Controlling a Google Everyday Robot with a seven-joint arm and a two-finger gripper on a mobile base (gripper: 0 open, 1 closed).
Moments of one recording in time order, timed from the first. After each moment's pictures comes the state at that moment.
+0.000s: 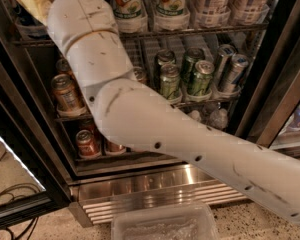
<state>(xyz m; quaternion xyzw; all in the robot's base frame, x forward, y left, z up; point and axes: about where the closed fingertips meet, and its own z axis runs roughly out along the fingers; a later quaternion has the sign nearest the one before) 0.533 0.124 1.155 -0.13 0.44 0.19 0.87</state>
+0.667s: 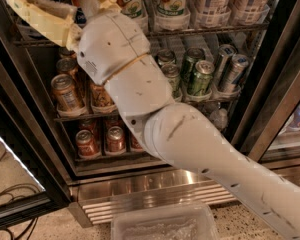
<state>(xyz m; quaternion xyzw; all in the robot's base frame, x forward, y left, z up) 0.474 0.097 1.151 -0.16 0.37 0.33 0.85</state>
